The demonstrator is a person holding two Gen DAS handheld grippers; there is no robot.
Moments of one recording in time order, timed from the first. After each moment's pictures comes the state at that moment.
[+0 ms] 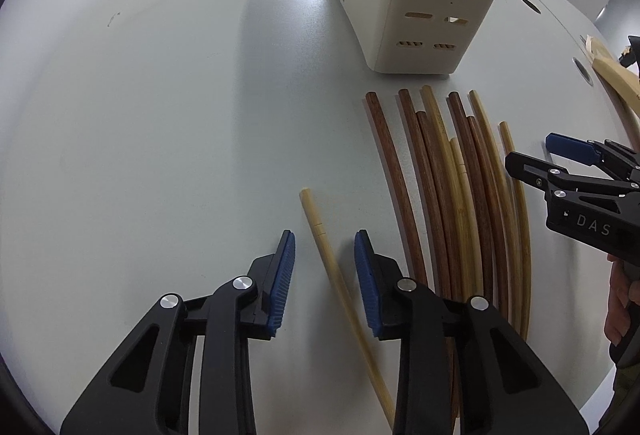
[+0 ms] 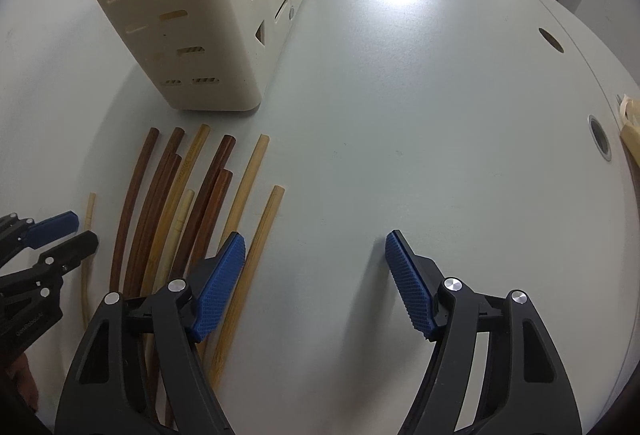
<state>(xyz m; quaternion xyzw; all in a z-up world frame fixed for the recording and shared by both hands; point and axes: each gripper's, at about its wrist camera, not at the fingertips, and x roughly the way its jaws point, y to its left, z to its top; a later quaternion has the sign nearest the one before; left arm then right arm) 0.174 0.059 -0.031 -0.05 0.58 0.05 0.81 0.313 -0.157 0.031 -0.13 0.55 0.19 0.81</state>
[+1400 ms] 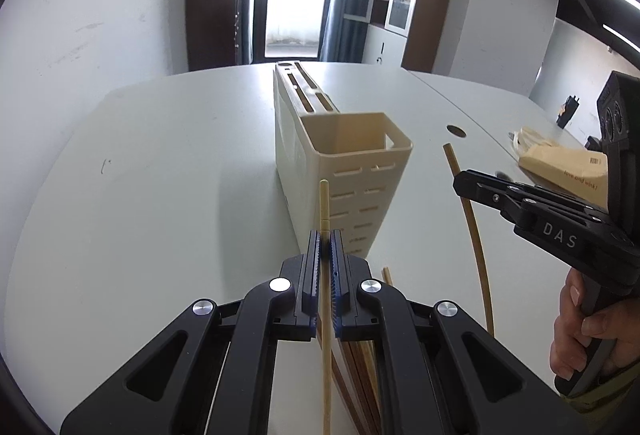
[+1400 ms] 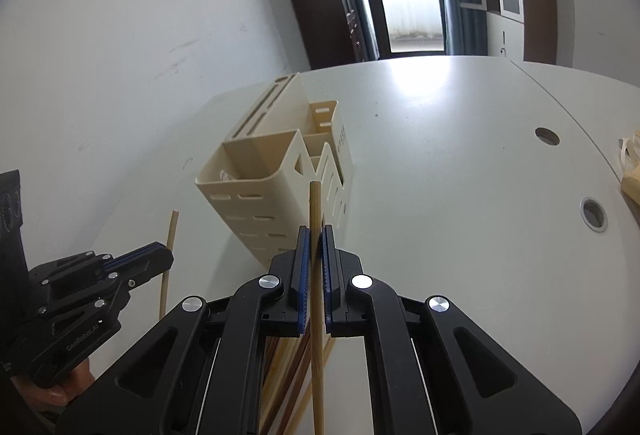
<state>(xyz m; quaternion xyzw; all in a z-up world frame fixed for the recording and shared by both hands) 0.178 0.049 0.107 -0.05 0.35 -0.02 0.94 0.303 -0.186 0.173 0.03 0.35 0.27 0.89</state>
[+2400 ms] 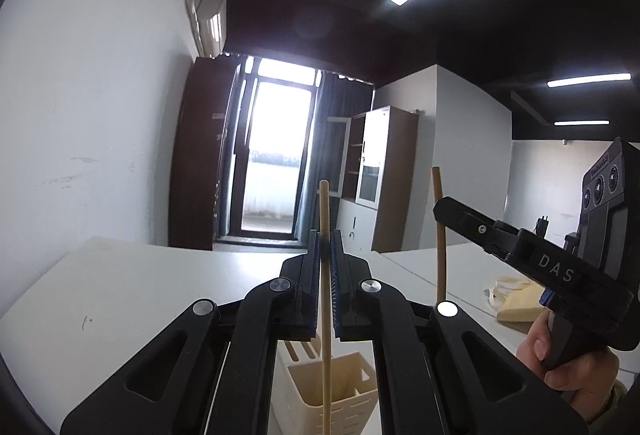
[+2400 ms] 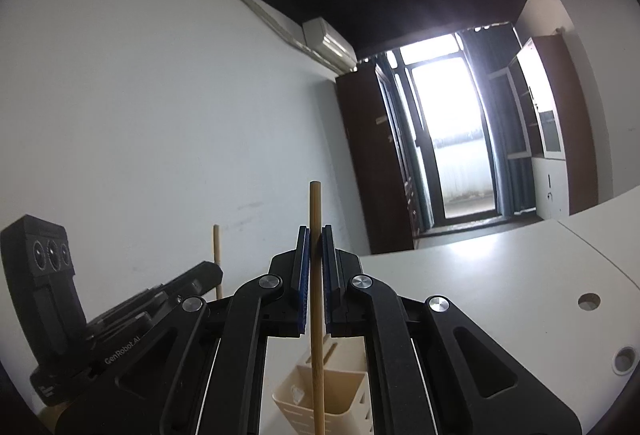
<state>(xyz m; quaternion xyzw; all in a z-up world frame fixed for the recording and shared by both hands) 0.185 0.048 0.197 -0.07 0.01 -0.05 1.00 0.306 -0.205 0.254 0.13 0.02 0.37 0.92</state>
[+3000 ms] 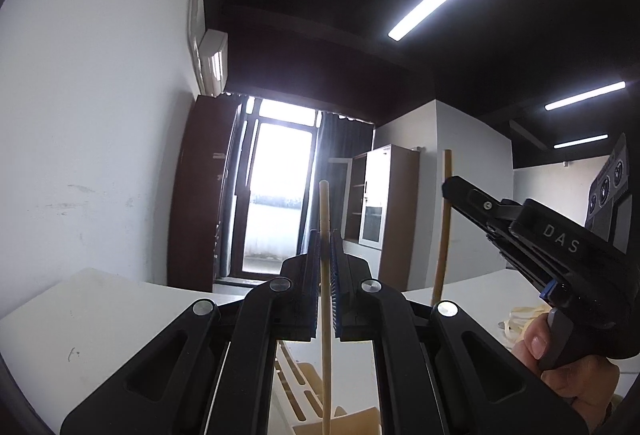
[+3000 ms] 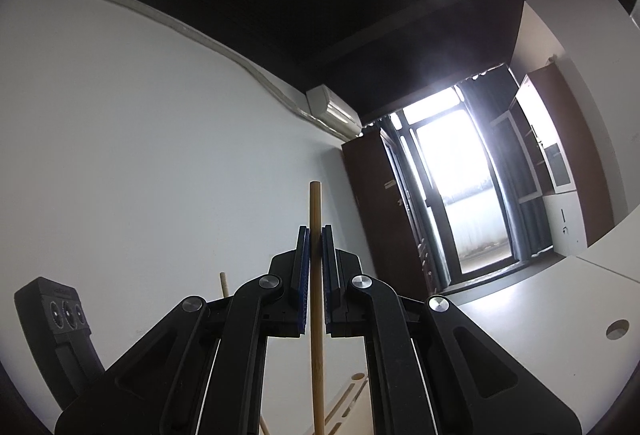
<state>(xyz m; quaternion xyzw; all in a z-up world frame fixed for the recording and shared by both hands) 0.220 0.036 0.189 -0.06 -0.06 -0.05 1.00 0.346 -0.197 0.238 0.17 -0.06 0.36 0.91</state>
